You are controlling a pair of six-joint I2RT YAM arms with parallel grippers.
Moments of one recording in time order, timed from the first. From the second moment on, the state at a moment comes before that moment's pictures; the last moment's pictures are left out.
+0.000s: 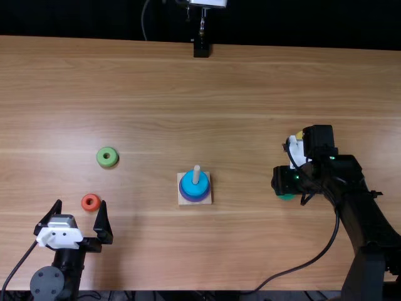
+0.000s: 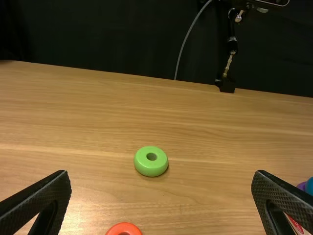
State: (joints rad) left arm -0.05 0.01 0.03 -0.09 0.01 -0.17; right arm 0.02 1.70 1.13 -0.78 -0.13 -0.08
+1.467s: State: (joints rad) left arm -0.04 0.01 0.03 -0.09 0.01 -0.17; right arm 0.58 1.82 1.89 -1.21 -0.14 -0.07
